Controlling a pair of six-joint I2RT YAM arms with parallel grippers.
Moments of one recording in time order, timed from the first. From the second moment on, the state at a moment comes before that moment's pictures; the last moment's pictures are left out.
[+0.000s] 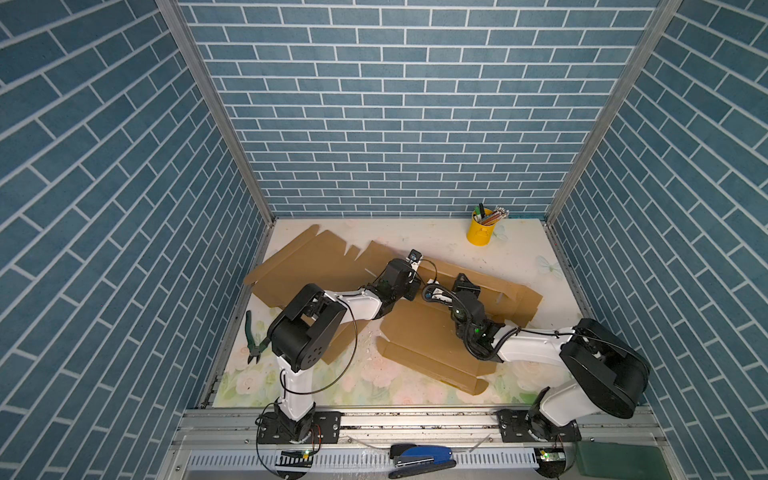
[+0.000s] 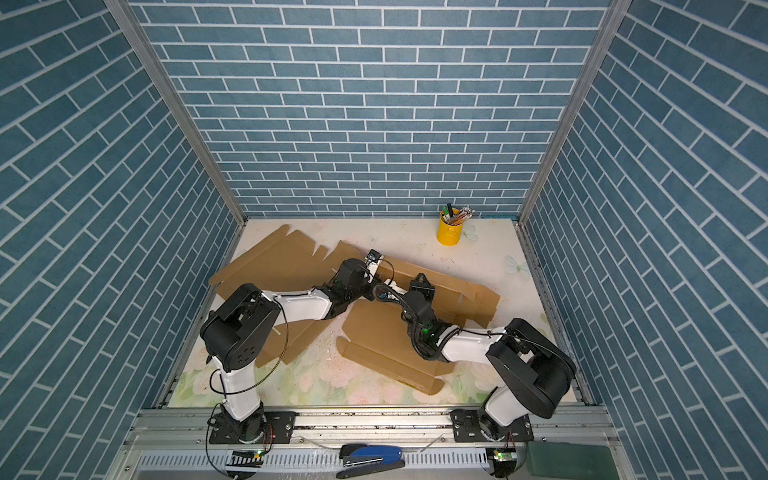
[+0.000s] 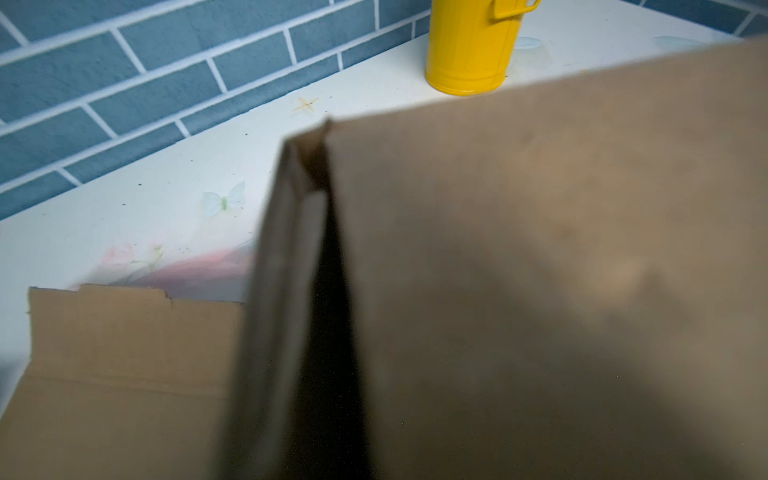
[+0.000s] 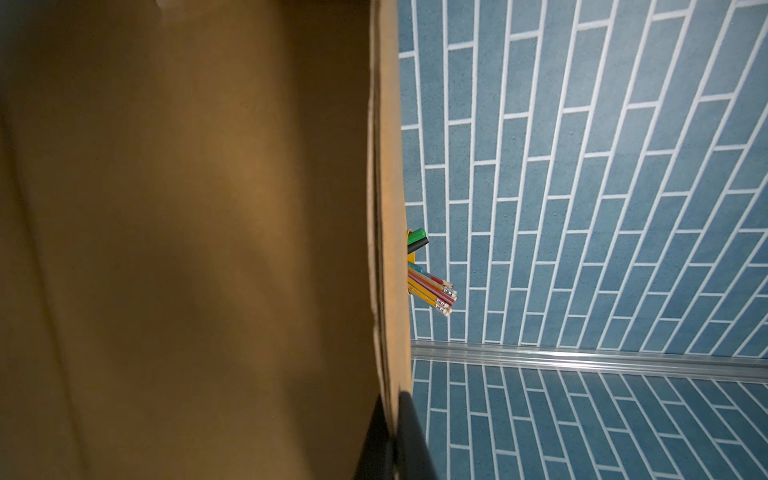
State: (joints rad) left arm -0.68 1.90 1.03 0.31 -0.14 0.00; right arm 0.87 1.51 0.57 0.67 0.84 -1.23
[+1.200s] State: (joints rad) left arm -0.84 1.81 0.78 0.54 -0.57 -0.24; right arm 0.64 1.19 1.12 -0.64 0.42 0.51
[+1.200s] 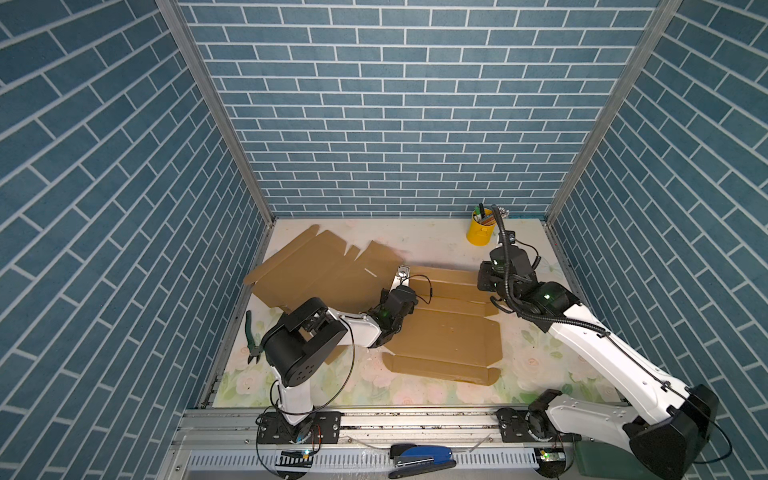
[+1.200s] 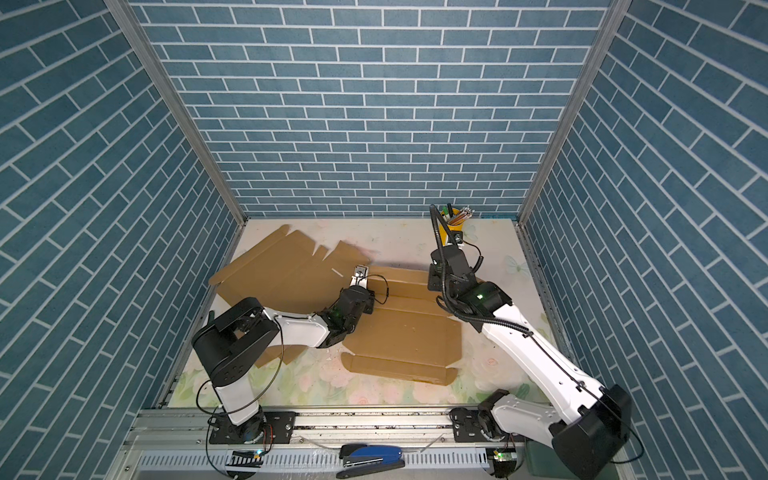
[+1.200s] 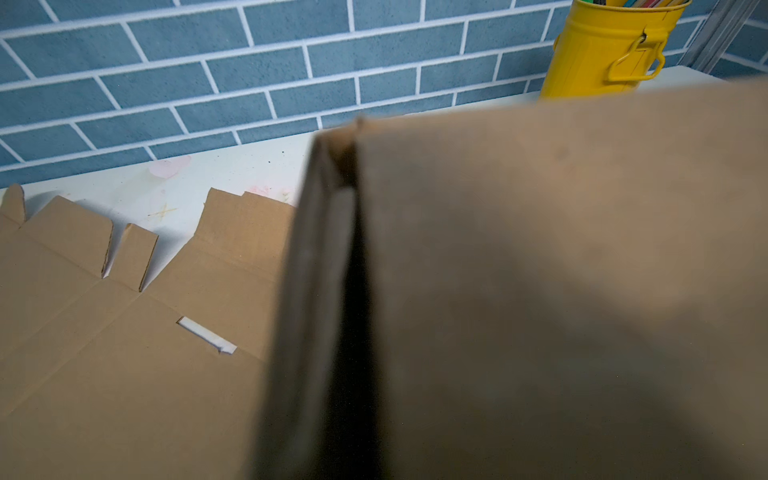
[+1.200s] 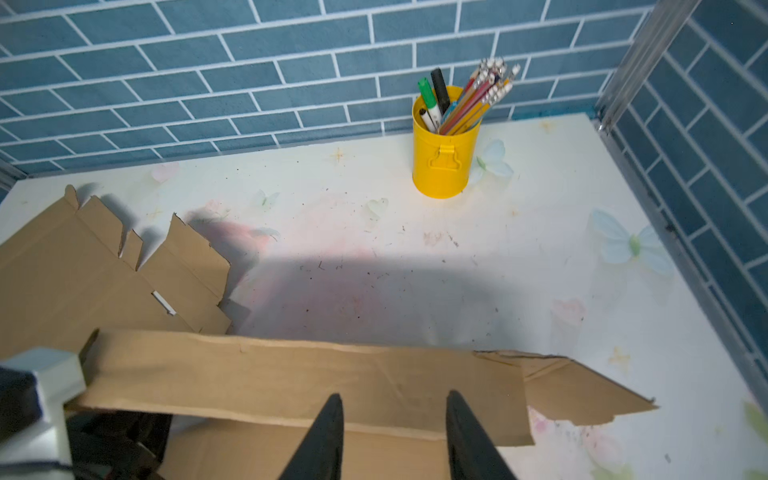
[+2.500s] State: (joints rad) left arm -0.86 1.80 0.75 0.54 -0.65 -0.23; right arm 0.27 1.43 1.26 -0.91 -0.15 0.50
